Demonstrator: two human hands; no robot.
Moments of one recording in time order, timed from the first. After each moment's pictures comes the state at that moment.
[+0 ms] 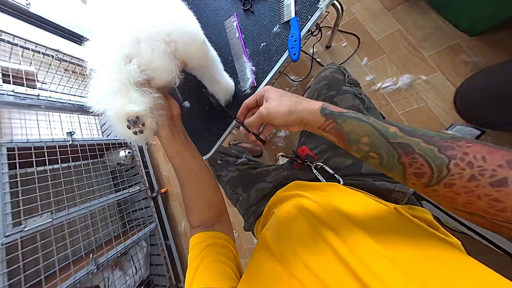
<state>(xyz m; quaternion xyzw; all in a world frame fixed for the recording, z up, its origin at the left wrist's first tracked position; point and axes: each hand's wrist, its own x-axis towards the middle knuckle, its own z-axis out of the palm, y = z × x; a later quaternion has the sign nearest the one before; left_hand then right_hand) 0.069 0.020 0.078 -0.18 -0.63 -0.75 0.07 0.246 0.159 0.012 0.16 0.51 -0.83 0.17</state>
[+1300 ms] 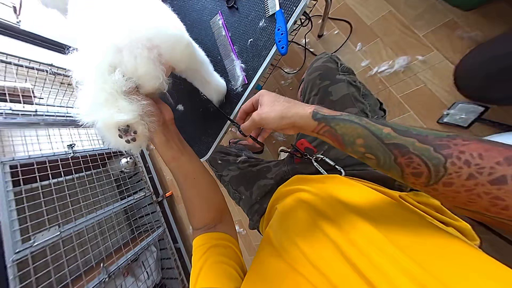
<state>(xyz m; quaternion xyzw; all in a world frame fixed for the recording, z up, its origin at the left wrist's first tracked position) 0.066 0.022 0.075 -0.21 -0.64 -0.73 0.07 0.256 0.149 -0.002 0.21 0.51 -0.81 0.18</state>
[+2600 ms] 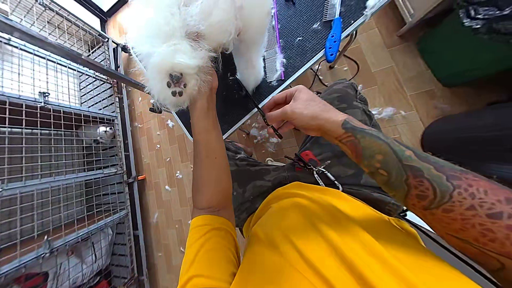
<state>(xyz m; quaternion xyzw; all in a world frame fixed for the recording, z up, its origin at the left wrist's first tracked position) 0.084 0.018 0.058 -0.14 -0.59 -0.79 0.09 0.242 0.131 -0.003 0.25 0.59 -0.76 0.13</state>
